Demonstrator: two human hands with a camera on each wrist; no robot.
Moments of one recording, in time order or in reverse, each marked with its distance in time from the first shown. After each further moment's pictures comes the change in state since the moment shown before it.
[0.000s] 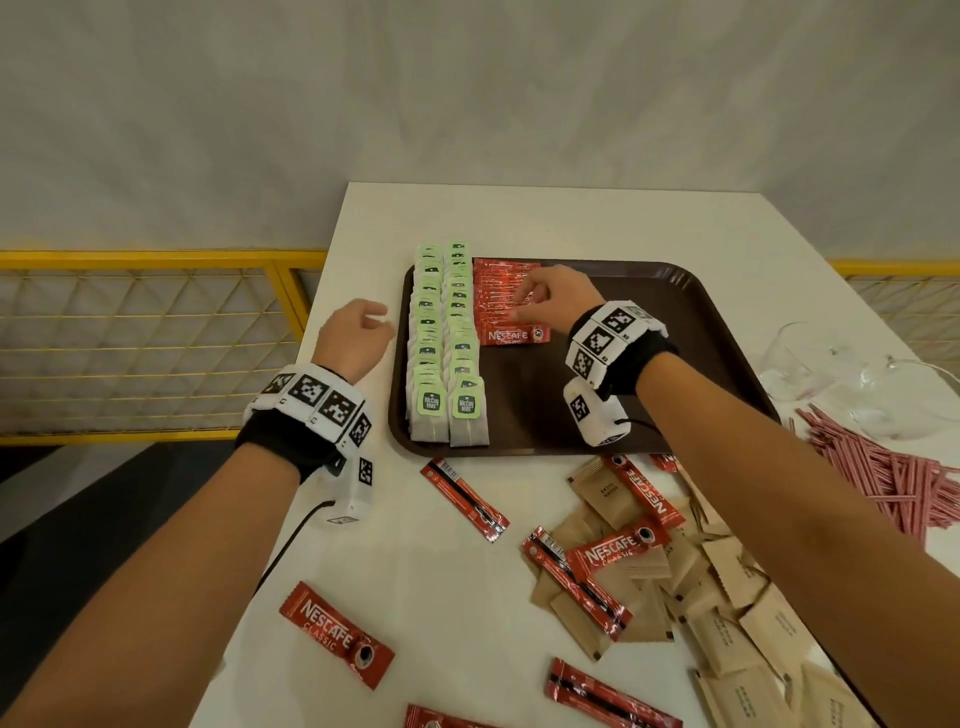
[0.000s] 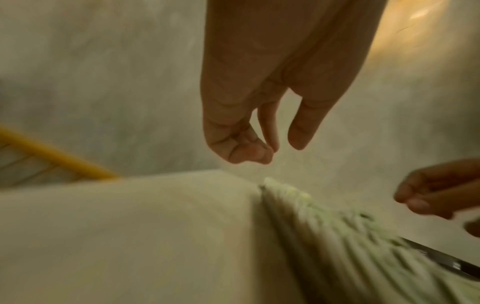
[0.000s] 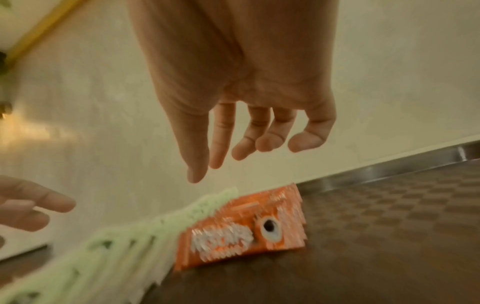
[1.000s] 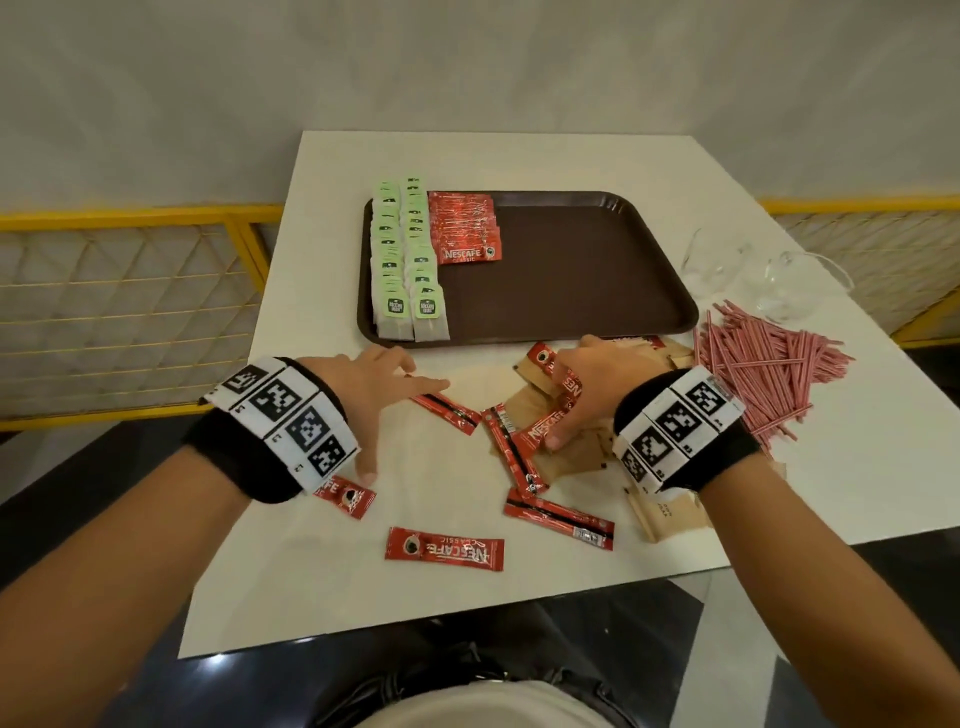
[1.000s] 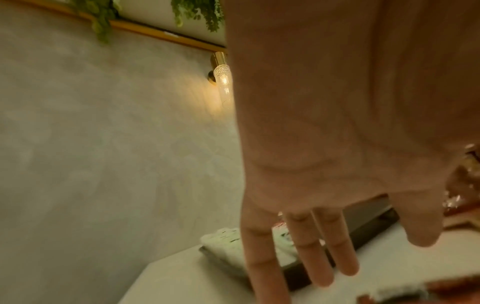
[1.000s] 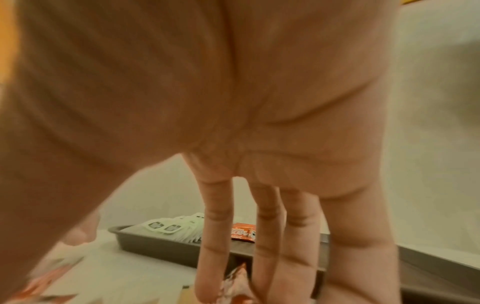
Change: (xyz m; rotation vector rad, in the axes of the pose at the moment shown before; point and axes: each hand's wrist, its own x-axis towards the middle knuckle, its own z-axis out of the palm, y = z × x) left_hand -0.145 -0.002 0.000 1.262 -0.911 0.425; right_hand -0.228 0.006 0.002 -0.455 -0.408 0.217
